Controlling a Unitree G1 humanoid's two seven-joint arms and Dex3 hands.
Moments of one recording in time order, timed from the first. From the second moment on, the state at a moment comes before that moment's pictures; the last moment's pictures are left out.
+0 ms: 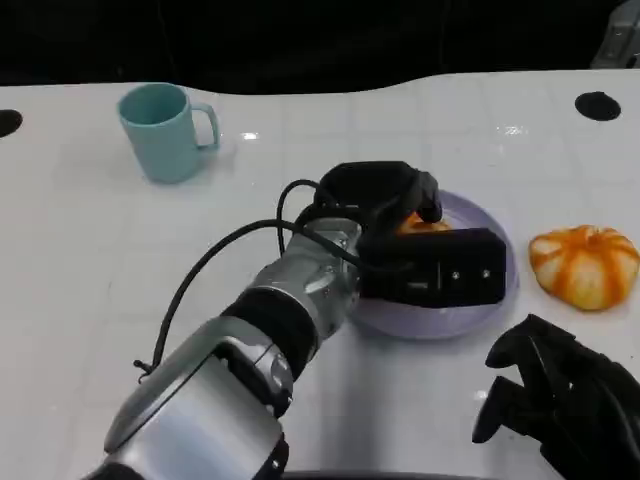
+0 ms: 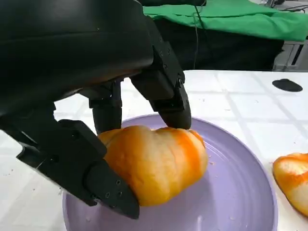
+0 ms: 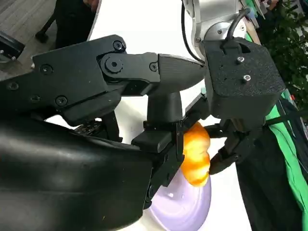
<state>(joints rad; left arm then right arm) -1.06 -0.21 -0.54 1.28 0.65 -0.04 0.21 0.26 -0.03 -0.02 -0.44 0.44 0.52 0.18</state>
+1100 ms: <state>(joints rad) -1.03 -0.07 -0.27 1.19 0.31 -0.20 -0.33 0.24 -0.04 -0.03 -0.42 0.44 0.51 0.19</state>
